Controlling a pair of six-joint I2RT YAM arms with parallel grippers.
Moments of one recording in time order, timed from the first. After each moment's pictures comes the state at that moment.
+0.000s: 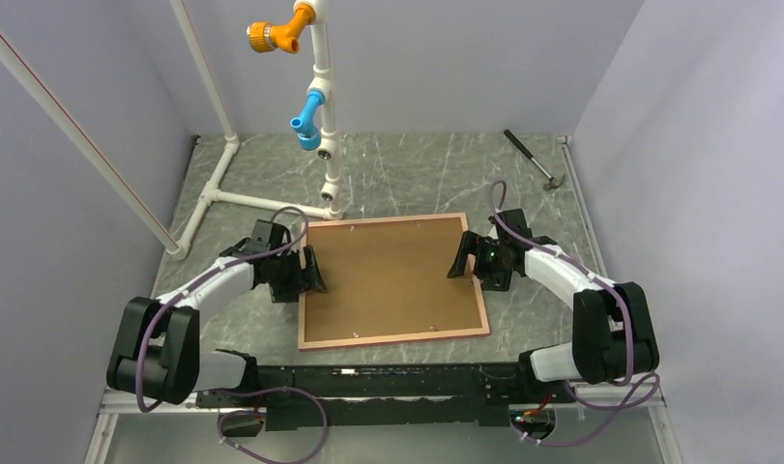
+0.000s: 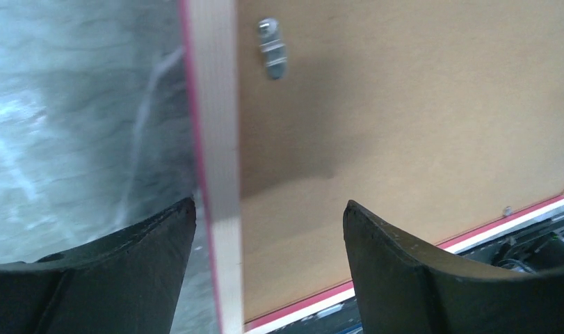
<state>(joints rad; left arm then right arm) -0.21 1.31 0.63 -0.47 0.29 -0.47 0.20 1.37 0.69 -0.44 -0.29 0.49</state>
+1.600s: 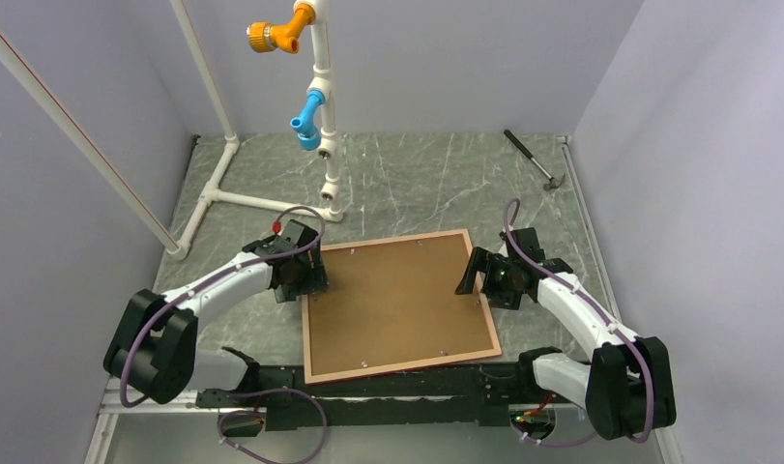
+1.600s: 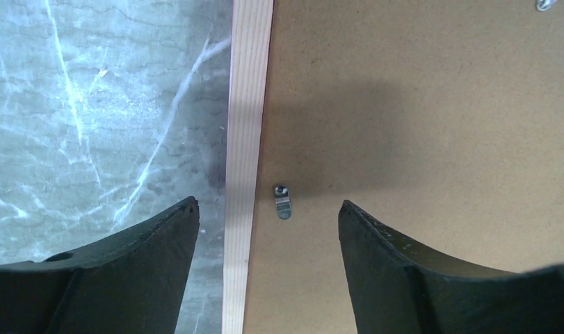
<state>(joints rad) -0.48 1.31 0.72 -0.60 -0.12 -0.75 0.19 1.10 0.56 -0.56 -0.27 0.51</state>
